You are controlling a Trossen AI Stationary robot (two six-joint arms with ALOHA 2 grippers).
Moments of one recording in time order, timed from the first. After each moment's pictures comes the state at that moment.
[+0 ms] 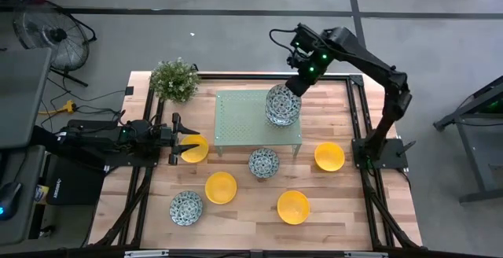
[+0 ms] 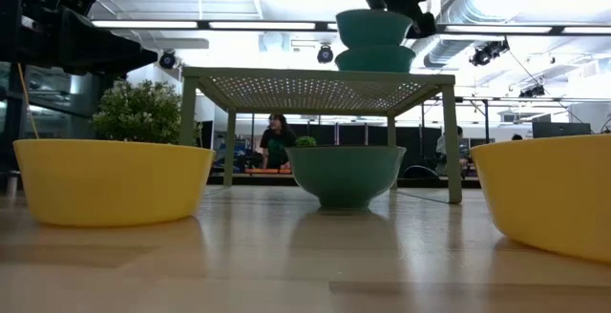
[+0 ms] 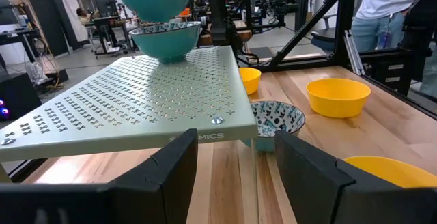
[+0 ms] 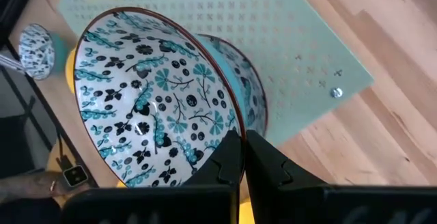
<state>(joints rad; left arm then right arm) -0.06 0.02 0.05 -0.03 -0.09 0.11 -0.59 1.74 1.98 -1.52 -0.38 0.19</state>
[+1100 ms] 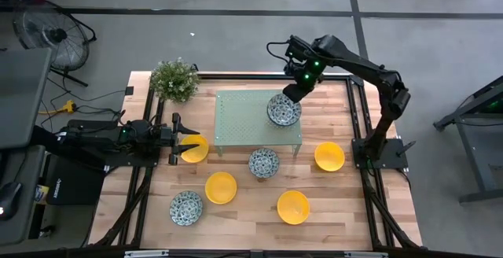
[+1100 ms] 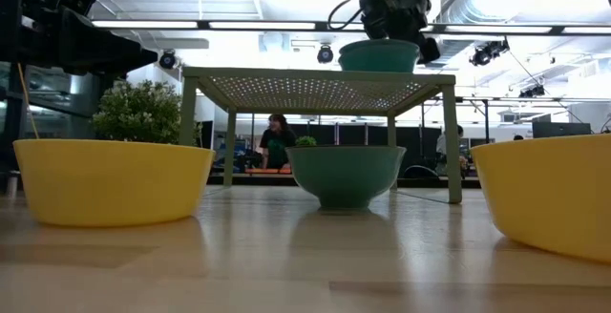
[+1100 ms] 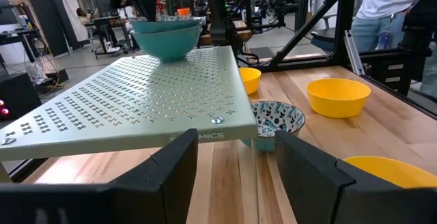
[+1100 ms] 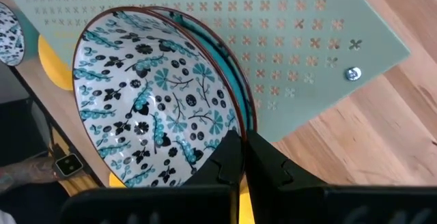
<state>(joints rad) -0.06 0.02 0.05 -0.03 -0.09 0.11 -0.60 1.76 1.79 -1.44 -0.41 0.19</state>
